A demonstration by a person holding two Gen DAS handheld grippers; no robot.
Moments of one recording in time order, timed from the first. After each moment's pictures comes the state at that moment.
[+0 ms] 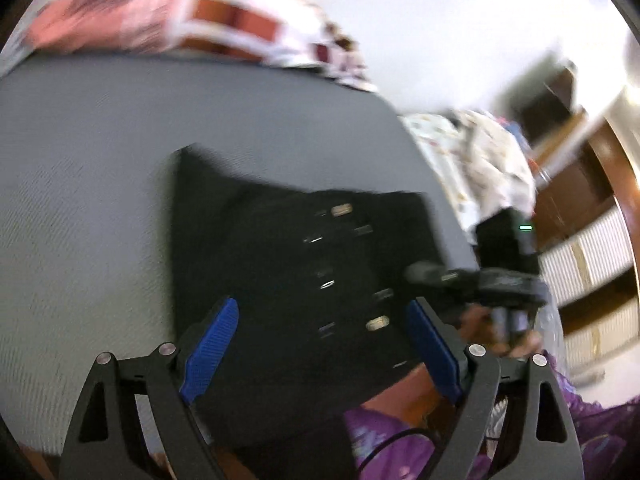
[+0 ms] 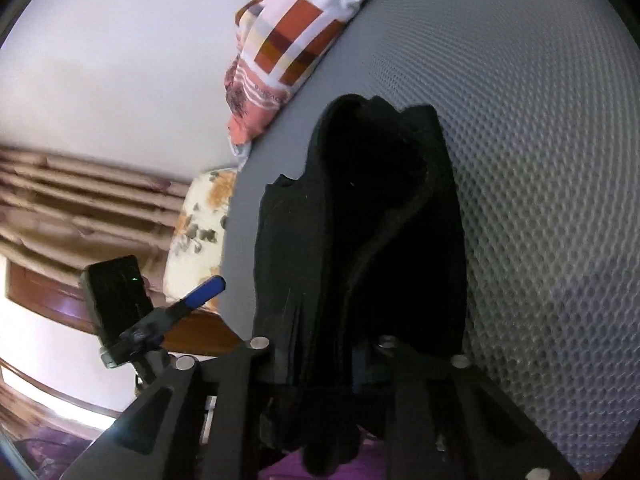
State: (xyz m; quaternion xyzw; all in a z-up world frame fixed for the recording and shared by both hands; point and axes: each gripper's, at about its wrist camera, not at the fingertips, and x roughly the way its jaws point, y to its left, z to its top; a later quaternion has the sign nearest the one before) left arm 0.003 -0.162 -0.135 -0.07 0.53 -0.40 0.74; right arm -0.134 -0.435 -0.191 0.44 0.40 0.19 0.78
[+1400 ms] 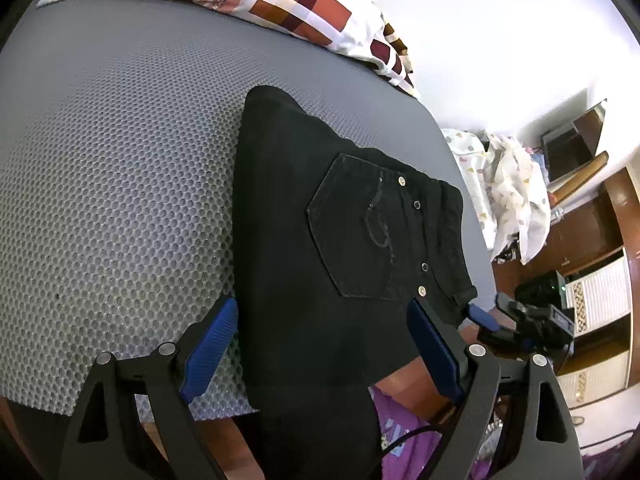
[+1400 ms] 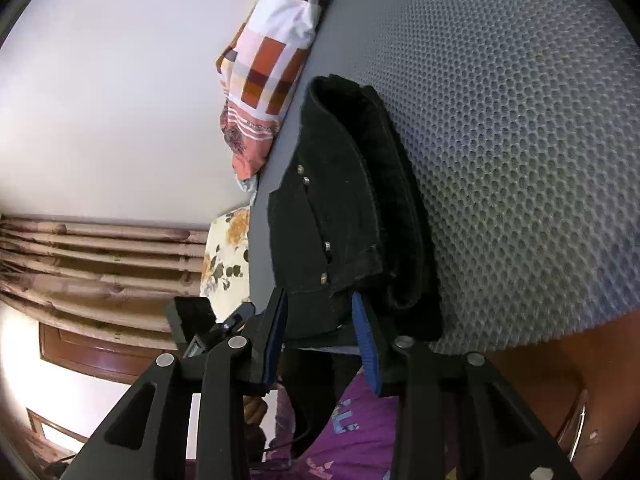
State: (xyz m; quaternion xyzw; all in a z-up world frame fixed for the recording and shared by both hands) left arm -0.008 -0.131 -0.175 -0.12 0.55 -0.36 0.74; right arm -0.216 -0.443 -0.215 0.54 0.35 0.14 0.75
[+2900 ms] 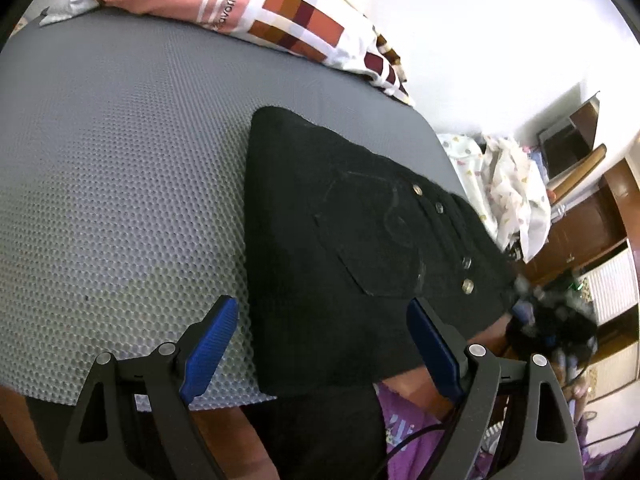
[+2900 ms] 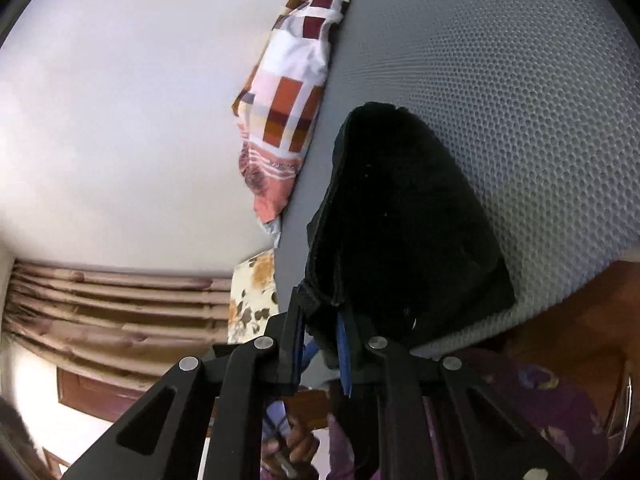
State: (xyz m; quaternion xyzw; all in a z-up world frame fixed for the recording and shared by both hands) left arm -0.023 -0.114 -0.161 -0.11 0.53 -0.36 0.76; right arm -0.221 -0.422 -0.199 0.62 0.29 0.09 0.72
